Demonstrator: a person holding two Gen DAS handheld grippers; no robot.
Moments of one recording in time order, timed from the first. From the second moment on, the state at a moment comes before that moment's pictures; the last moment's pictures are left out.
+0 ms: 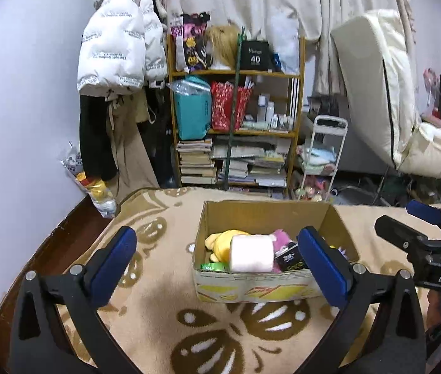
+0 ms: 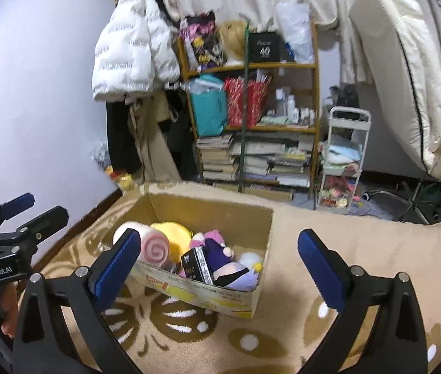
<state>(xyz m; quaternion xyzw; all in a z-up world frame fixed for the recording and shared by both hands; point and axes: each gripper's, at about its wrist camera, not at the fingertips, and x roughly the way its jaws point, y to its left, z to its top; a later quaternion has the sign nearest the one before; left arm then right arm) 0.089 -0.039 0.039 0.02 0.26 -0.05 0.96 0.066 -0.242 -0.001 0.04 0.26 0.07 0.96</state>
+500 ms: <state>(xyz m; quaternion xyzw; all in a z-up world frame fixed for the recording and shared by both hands) 0.009 -0.019 0.051 0.02 0.19 -0.03 0.98 0.002 -0.252 0.022 0.03 0.20 0.05 0.98</state>
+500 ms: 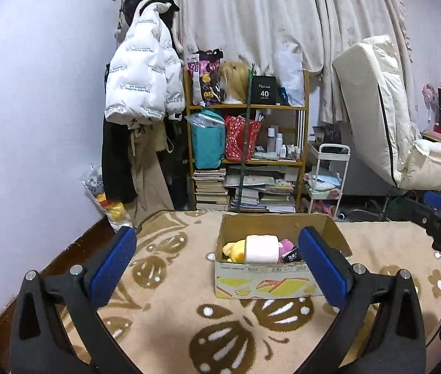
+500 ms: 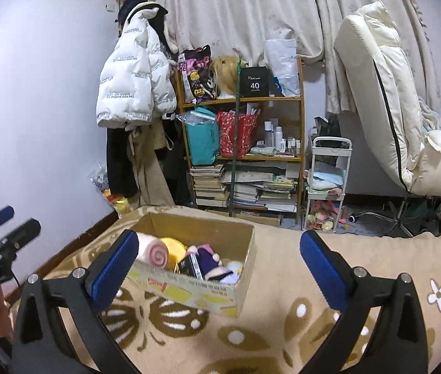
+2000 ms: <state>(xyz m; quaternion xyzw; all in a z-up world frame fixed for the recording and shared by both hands) 0.034 -0.040 0.013 0.05 0.23 -0.04 0.97 0.010 -0.253 -0.012 0.03 0.22 0.05 0.97</state>
